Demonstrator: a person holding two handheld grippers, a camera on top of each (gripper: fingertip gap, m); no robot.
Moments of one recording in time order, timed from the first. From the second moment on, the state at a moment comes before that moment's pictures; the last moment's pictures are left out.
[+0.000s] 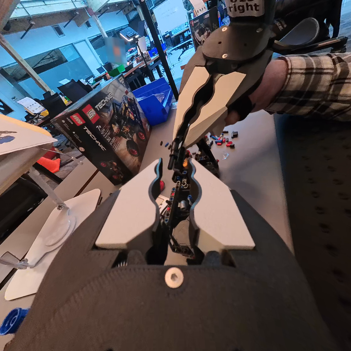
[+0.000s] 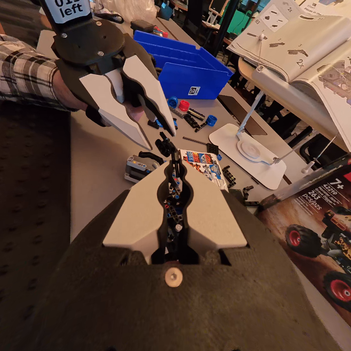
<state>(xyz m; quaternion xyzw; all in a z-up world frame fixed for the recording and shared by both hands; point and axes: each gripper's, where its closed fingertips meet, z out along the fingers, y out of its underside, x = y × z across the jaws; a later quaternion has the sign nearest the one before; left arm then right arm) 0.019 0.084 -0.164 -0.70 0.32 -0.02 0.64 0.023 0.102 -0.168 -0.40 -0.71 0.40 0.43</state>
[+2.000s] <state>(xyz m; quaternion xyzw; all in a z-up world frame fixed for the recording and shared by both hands) 0.015 0.091 -0.205 -0.75 0.36 0.01 0.56 0.030 0.102 -0.194 -0.43 -0.75 0.36 0.37</state>
